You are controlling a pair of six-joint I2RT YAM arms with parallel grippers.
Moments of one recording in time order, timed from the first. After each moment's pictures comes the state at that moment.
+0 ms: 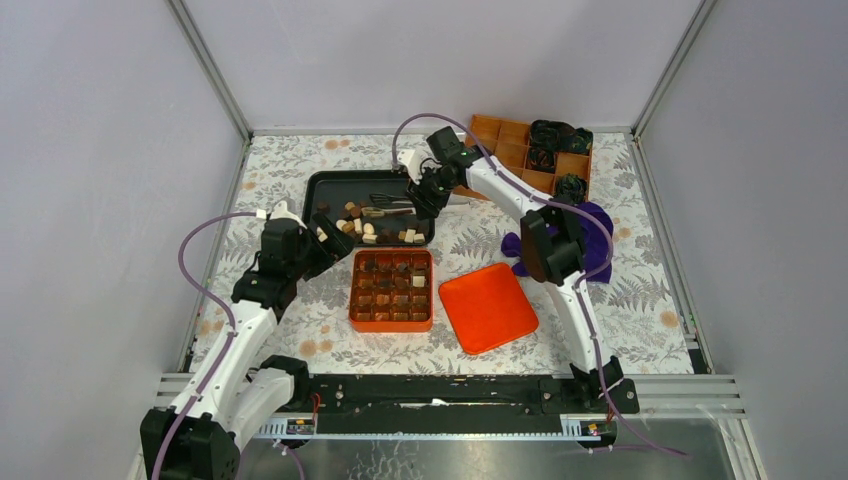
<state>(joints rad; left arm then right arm) -0.16 0.87 0.62 -0.34 0.08 -0.74 0.57 2.37 2.10 -0.77 -0.48 -0.56</state>
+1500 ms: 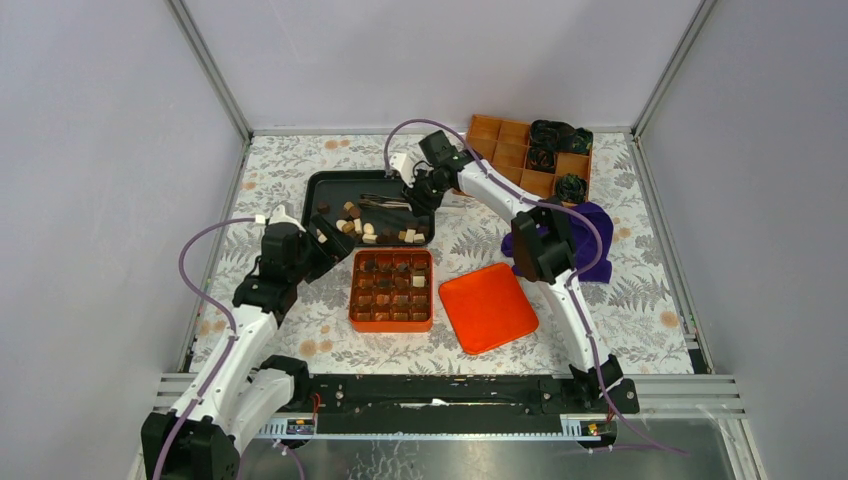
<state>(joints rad) -0.16 0.85 0.59 -0.31 0.08 -0.79 0.59 2.47 2.20 -0.74 -0.43 -0.63</state>
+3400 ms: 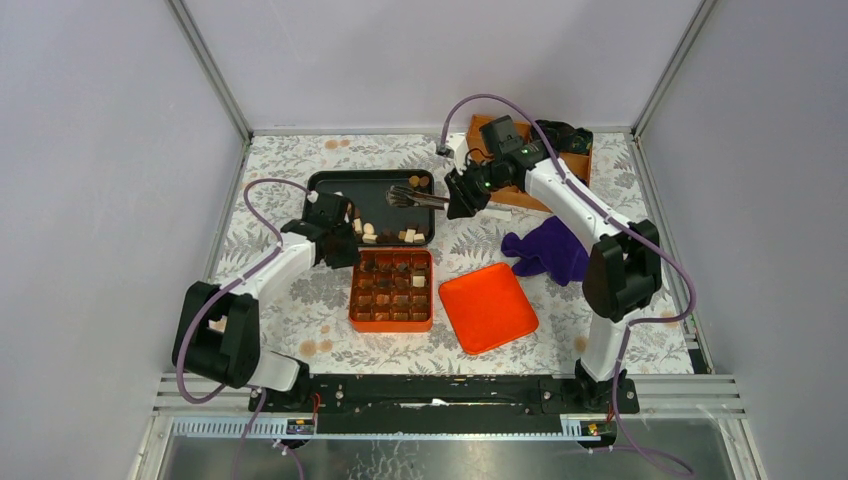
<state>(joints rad) -0.28 1.42 0.87 -0.51 -0.01 -0.53 0.46 1.87 1.69 -0.79 -0.62 -0.39</state>
